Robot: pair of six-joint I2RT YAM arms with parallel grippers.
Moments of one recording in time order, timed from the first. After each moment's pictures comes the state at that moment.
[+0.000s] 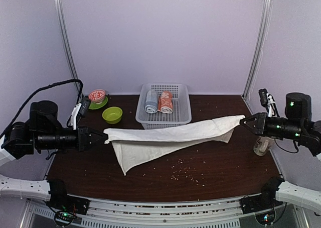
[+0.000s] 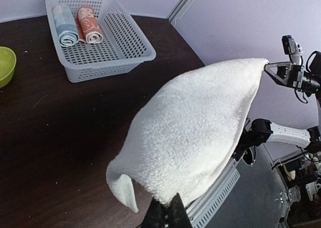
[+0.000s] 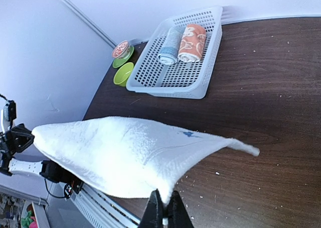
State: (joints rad) left arm -1.03 0.70 0.90 -0.64 -0.02 -0.65; right arm 0.52 0.63 0.93 -0.75 -0.18 0.56
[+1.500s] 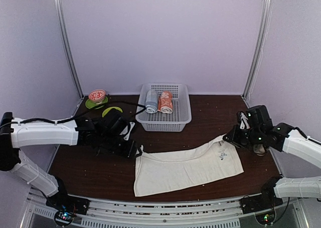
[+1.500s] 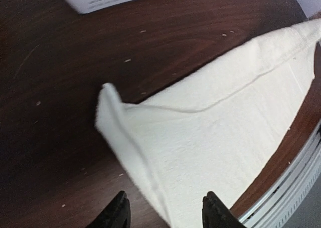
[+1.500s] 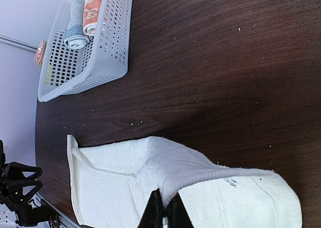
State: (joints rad) left arm -0.93 1.39 0.92 -0.48 0.00 -0.54; right arm 0.47 0.95 0.65 -0.45 -0.11 0.76
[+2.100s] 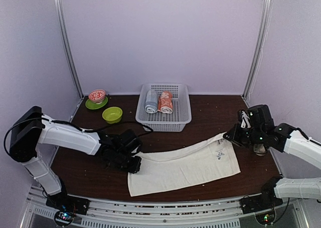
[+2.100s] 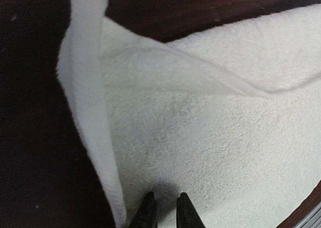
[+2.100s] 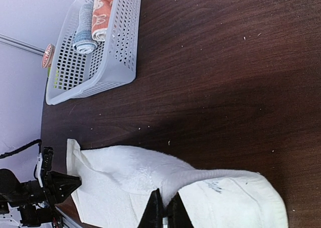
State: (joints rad) left arm -0.99 1.65 0.86 -0.37 -0.03 -0.65; right arm 0.47 0.93 0.65 -0.43 -0.11 0.76
